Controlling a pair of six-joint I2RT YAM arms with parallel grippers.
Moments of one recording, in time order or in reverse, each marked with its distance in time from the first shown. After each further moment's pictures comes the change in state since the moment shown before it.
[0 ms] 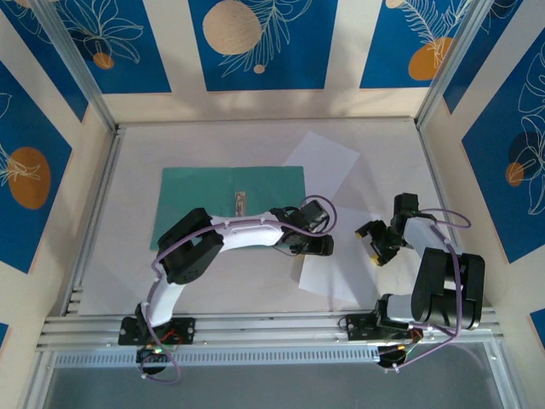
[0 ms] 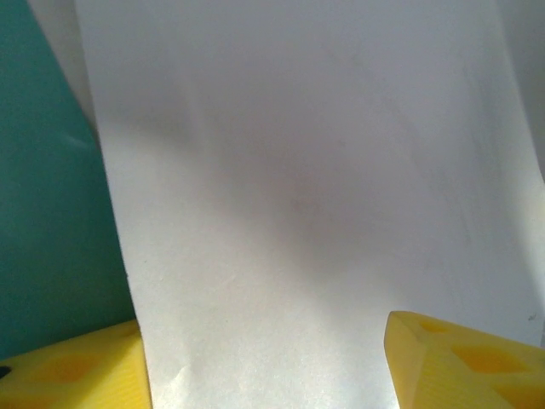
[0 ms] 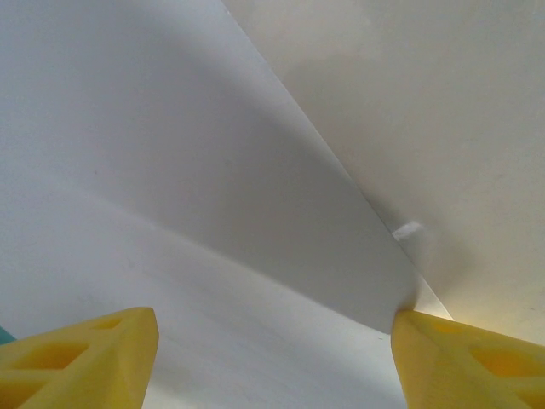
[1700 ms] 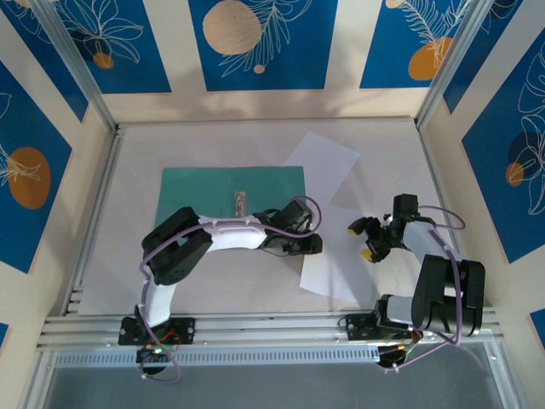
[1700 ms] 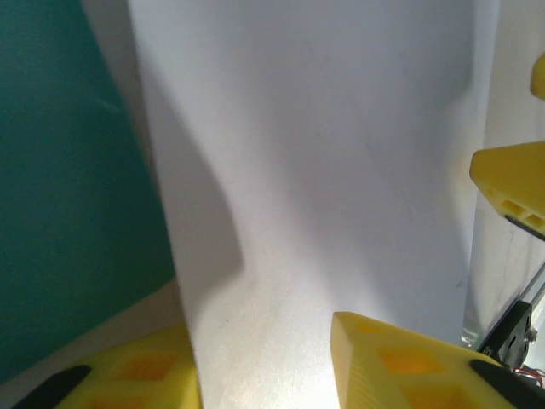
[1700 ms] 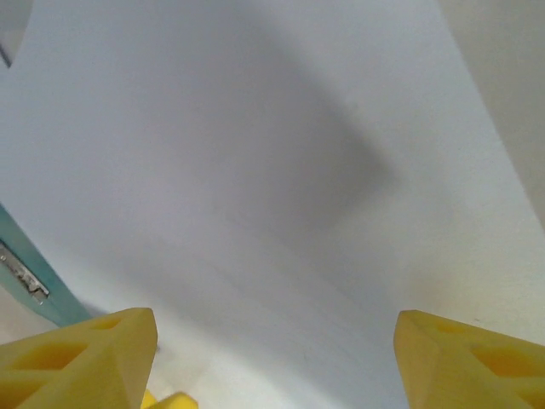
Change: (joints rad) left arm 0.069 -0.104 -0.228 0.267 0.147 -0.068; right arm 0.009 -0.056 -0.045 0.075 -0.184 -0.050
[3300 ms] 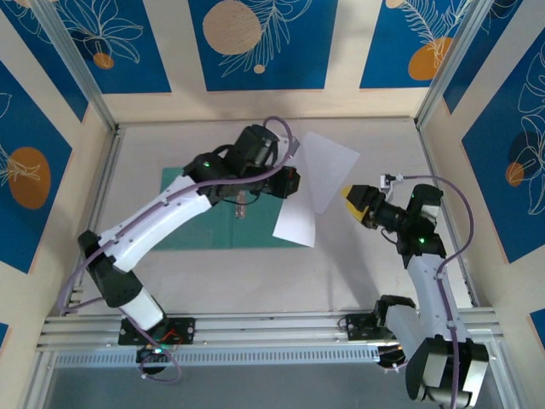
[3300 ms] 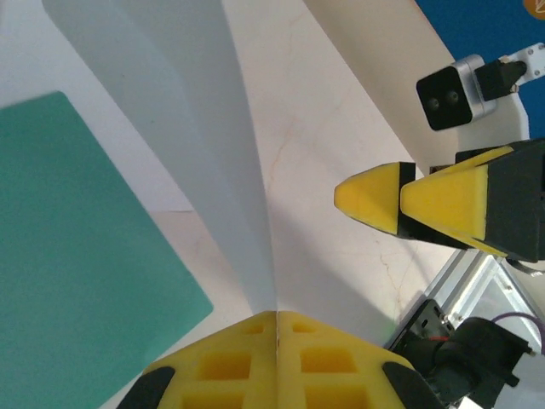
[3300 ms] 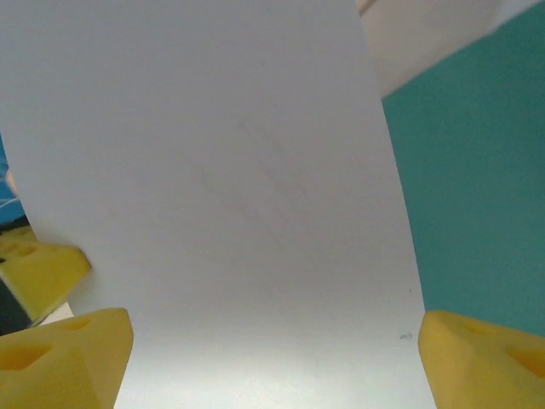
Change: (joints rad) left arm 0.134 -0.375 0.594 -0.744 -0.144 0.472; right arm 0.080 -0.415 0.003 0.576 -0.513 0.195
